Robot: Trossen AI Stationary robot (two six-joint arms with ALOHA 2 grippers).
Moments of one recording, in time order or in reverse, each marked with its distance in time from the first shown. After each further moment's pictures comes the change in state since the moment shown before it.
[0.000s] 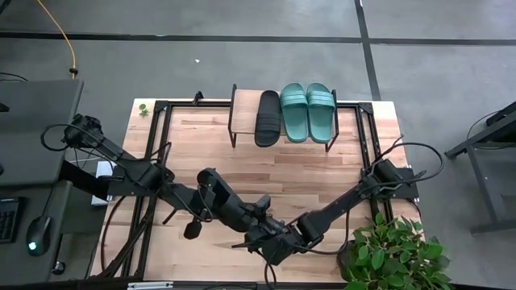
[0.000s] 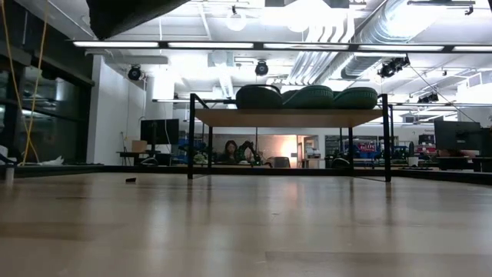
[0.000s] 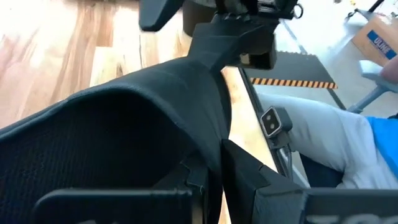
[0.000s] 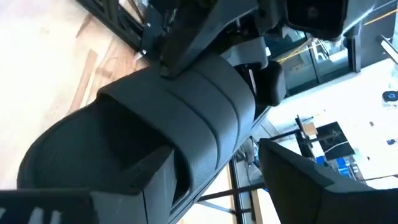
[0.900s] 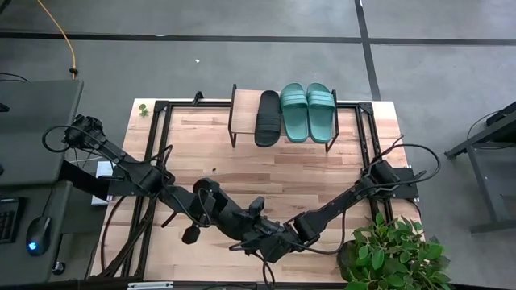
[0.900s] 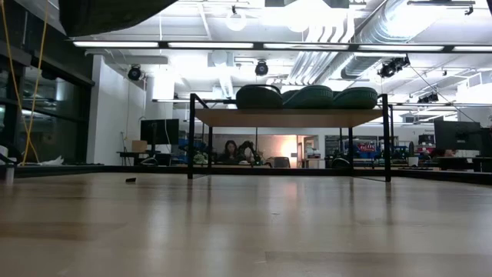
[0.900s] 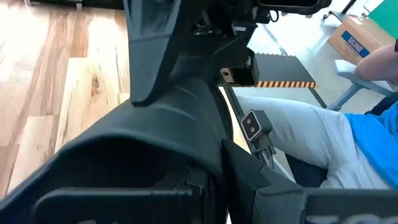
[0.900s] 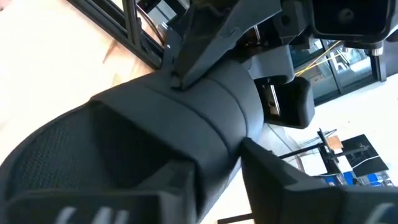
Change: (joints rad) left arm -0.001 0.031 -0.001 0.077 0.041 0.033; right arm -0.016 0.026 0.000 0.088 -0.115 0.001
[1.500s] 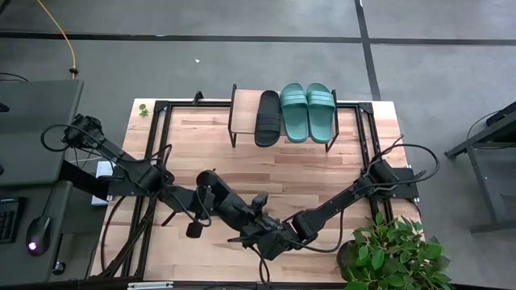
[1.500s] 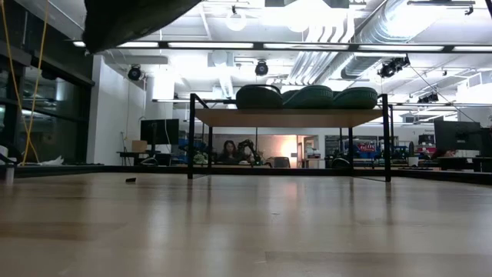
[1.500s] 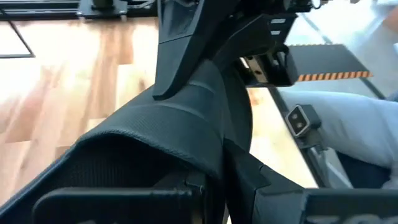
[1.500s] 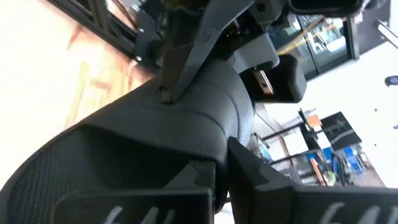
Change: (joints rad) left arm 0.001 -0.015 0.003 -0.080 -0.143 0.085; right arm -0.001 0.003 0.000 0.004 0.106 0.034
